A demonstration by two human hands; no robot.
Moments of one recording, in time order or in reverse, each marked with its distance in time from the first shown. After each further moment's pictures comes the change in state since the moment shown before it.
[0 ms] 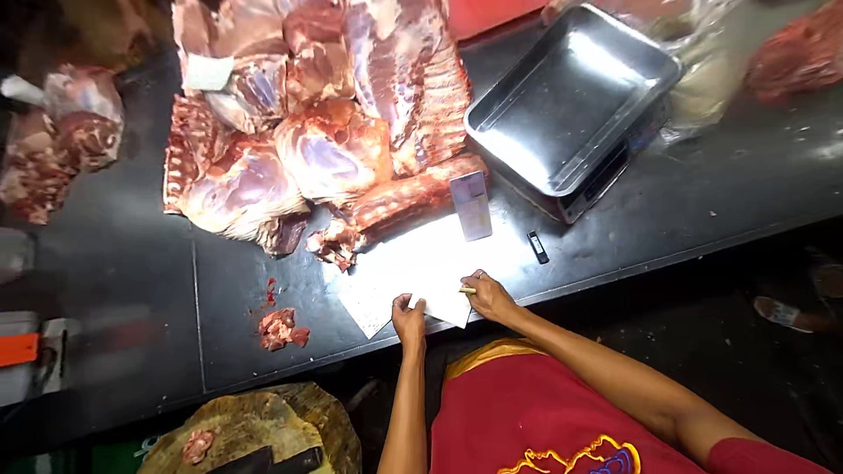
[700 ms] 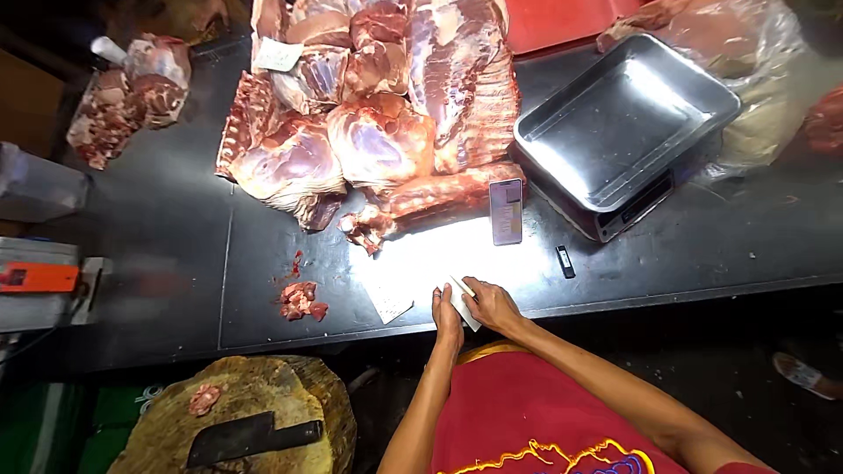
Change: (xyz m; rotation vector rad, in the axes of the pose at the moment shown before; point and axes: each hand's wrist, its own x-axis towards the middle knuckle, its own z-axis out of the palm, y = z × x) left_hand -0.026 0.014 0.030 -0.639 -0.105 -0.198; right_hand -0.004 -0.059 0.013 -0.175 -0.033 -0.101
